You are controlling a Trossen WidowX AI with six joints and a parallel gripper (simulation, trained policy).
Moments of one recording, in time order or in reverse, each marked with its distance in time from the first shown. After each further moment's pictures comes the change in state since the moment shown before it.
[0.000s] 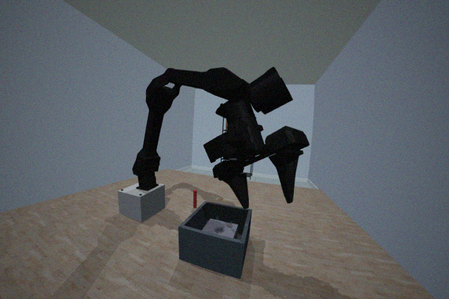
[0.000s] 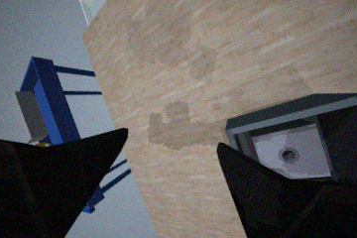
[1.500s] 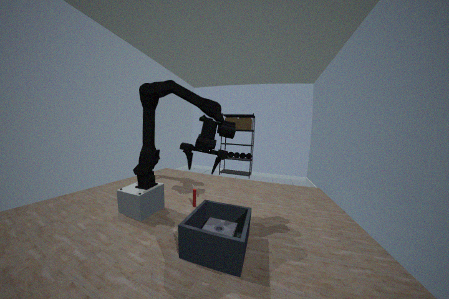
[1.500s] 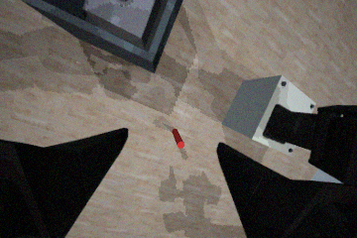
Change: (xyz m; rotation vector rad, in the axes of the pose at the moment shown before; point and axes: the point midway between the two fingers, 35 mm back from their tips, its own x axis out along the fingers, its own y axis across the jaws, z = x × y) arm -0.134 -0.309 -0.079 -0.882 0.076 -0.515
